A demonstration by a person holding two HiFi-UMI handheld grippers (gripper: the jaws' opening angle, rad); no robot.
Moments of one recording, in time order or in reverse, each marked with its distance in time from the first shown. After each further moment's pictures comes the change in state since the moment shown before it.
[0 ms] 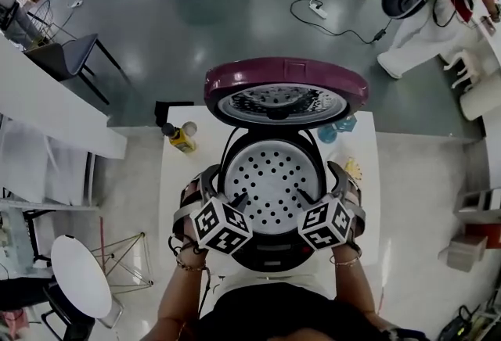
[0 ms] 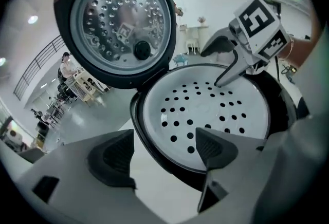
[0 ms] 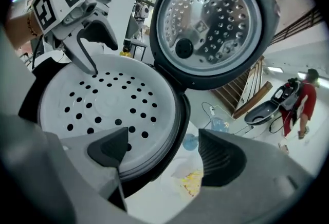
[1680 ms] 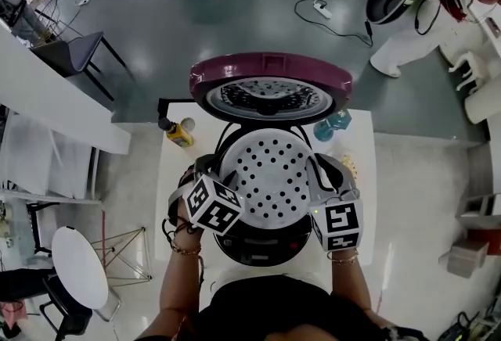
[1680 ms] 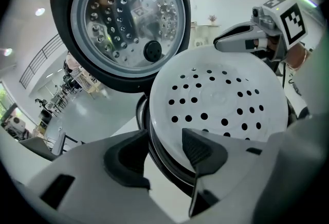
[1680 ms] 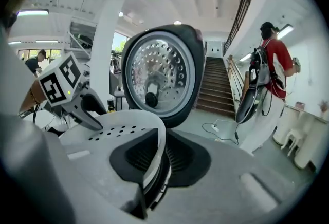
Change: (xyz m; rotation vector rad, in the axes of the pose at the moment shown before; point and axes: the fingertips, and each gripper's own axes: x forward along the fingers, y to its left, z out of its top) left arm -0.001 0.015 0.022 -0.093 0.038 0.032; right arm -0.064 -0.054 0.050 0.393 -0.476 -0.012
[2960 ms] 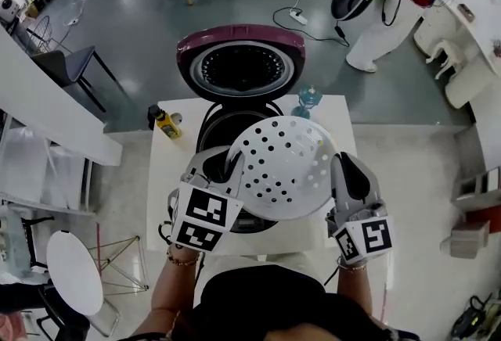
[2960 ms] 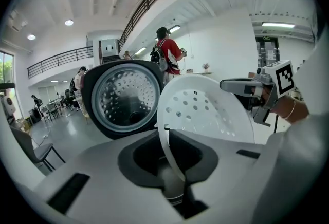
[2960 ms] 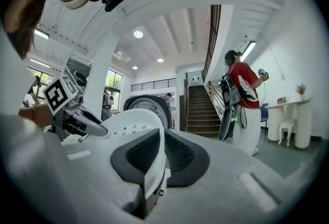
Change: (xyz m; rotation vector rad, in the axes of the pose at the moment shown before) left arm -0.138 -0.081 0.070 -0.115 -0.477 -0.044; right arm -0.176 -0.016 0.020 0.145 -0.421 -0.104
